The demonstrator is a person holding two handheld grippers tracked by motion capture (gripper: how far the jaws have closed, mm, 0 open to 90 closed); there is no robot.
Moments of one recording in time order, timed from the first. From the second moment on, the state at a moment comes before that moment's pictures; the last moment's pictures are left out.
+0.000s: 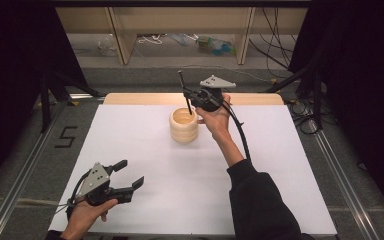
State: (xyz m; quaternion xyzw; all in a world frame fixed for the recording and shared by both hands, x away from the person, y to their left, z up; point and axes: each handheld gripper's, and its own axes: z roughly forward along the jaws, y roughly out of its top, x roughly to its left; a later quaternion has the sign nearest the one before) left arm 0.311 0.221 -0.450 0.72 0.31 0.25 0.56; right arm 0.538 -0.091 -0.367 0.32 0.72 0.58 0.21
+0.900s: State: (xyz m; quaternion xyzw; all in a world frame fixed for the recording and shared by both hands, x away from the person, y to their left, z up) left arm 0.310 0.222 -0.450 0.72 0.31 0.25 0.57; right arm 0.547 -0.078 -0.395 0.35 0.70 0.59 0.19
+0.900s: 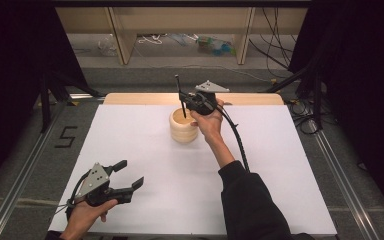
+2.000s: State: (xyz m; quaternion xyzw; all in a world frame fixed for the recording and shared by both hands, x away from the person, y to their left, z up) left arm 0.310 0.223 -0.450 0.72 0.31 0.25 0.56; right arm 0.545 -0.082 -0.430 0.36 0.71 0.57 0.18
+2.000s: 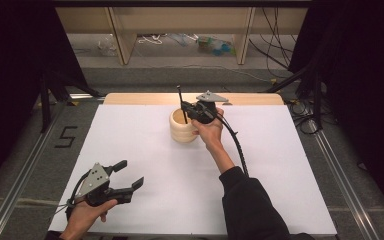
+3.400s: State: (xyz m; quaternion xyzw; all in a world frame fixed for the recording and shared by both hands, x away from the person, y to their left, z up) left arm 0.310 0.221 -0.450 0.72 0.31 0.25 0.56; right arm 0.485 -0.132 -0.403 0.33 0.76 0.54 0.18
